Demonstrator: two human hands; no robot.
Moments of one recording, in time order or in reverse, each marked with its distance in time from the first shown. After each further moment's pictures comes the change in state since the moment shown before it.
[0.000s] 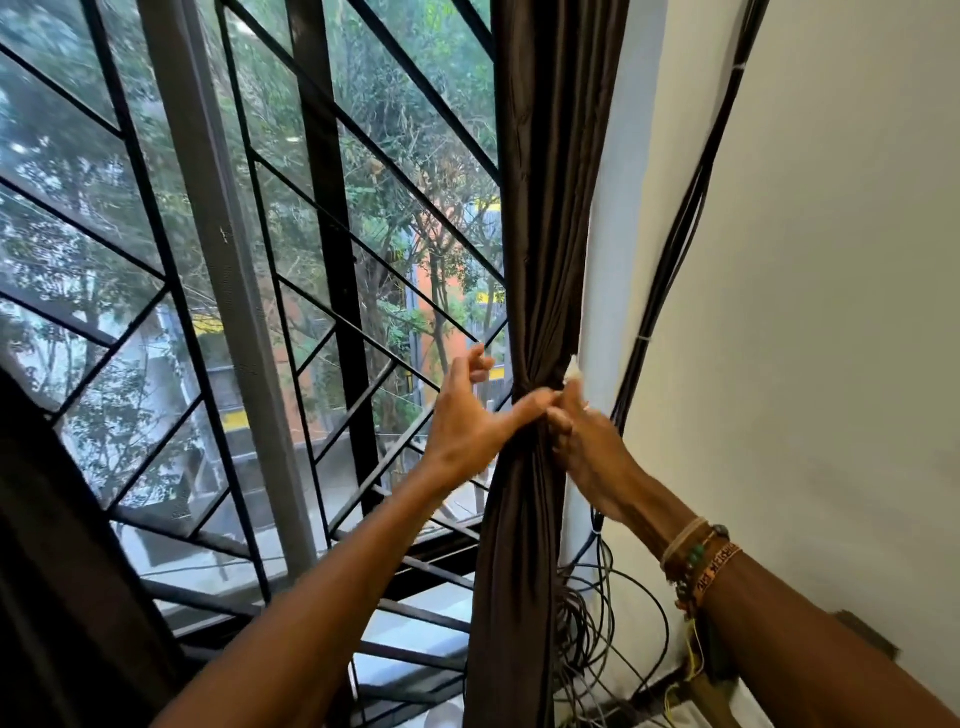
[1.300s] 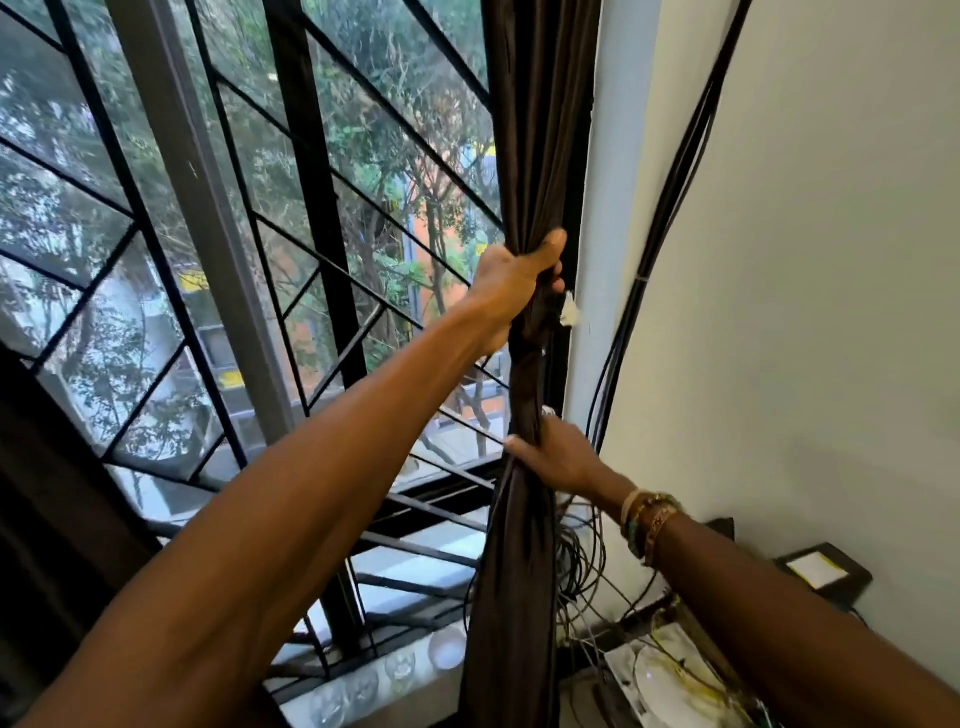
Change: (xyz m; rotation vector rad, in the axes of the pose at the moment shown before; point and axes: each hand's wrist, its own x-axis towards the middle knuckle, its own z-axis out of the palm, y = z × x) left_hand 0.057 0.071 0.026 -0.619 -0.132 -0.334; right_hand -0.001 0.082 -0.011 -1.152 -0.013 0.179
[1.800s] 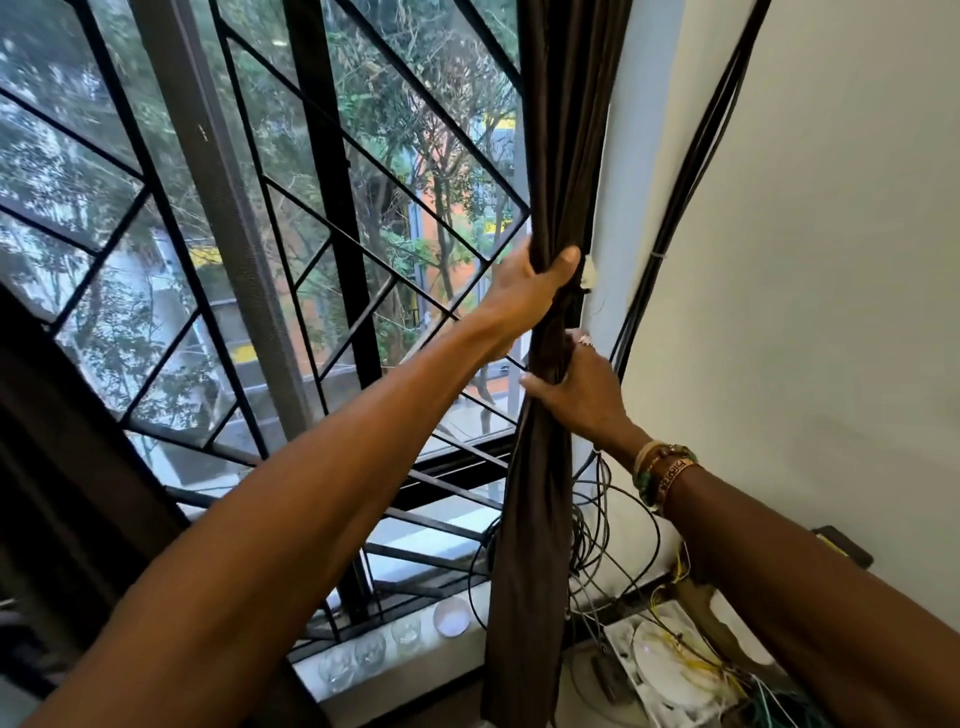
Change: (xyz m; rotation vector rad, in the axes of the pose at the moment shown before) left_hand -0.004 -0.036 -0.016 0.330 -0.062 0.088; right_hand 0.005 -0.014 -0.028 0.122 0.395 -0.097
